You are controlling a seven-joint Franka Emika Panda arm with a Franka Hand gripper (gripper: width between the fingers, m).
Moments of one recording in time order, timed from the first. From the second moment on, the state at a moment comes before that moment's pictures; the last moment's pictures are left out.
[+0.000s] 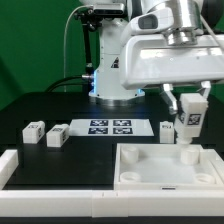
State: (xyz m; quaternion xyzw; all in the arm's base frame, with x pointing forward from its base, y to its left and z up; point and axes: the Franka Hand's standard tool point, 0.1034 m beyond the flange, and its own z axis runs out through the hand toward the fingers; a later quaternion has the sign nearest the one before) arm 0.580 0.109 0.120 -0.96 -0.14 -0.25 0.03
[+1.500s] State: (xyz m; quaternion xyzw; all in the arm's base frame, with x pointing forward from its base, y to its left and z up) arm 0.612 0.121 0.090 -0.95 -0.16 -0.26 0.04
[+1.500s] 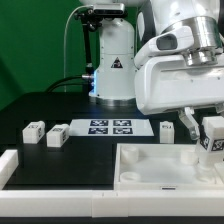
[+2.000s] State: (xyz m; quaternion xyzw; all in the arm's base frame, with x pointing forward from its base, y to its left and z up) arm 0.610 0.120 0.081 -0.95 -0.16 -0.26 0.04
